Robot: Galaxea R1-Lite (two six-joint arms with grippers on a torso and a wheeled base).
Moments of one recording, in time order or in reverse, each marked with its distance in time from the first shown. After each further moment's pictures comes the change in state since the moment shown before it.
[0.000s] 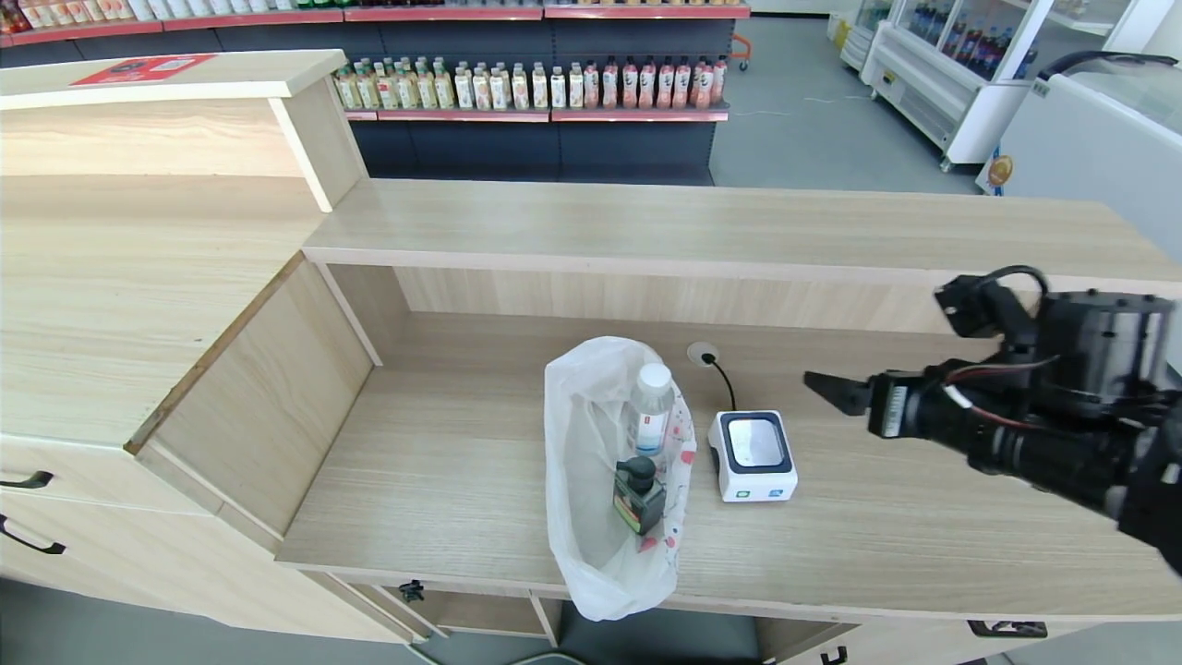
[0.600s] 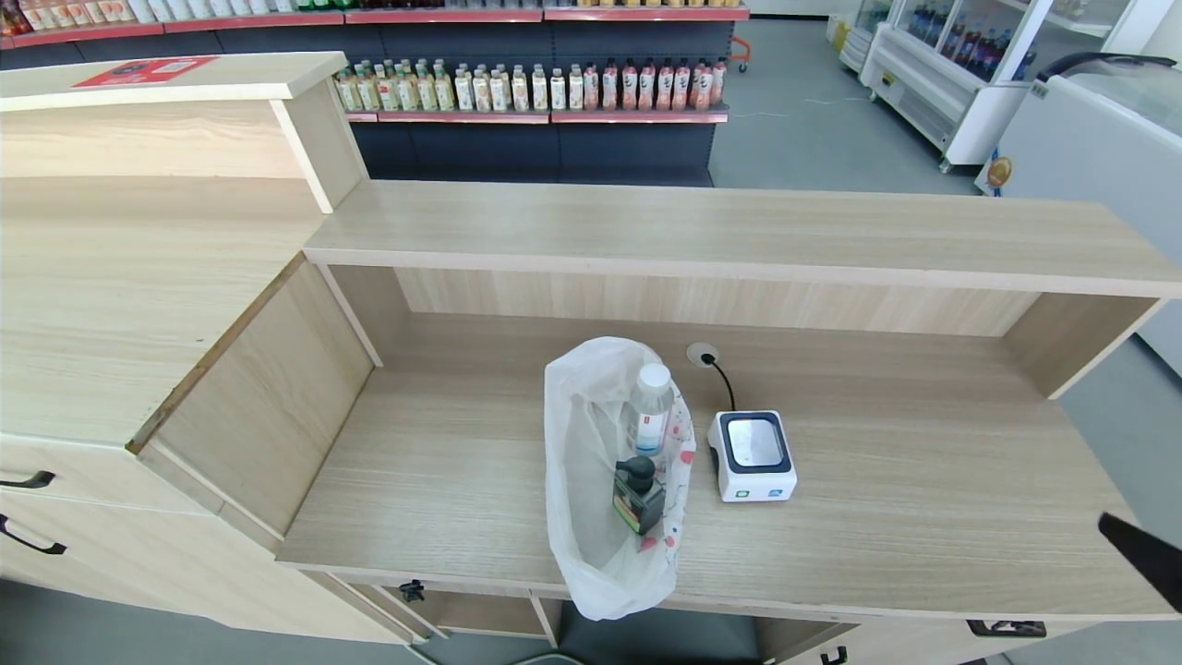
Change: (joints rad) left arm 0.000 0.000 0.000 0.000 0.000 0.000; right arm -0.237 -0.856 0.387 0.426 -0.109 -0.041
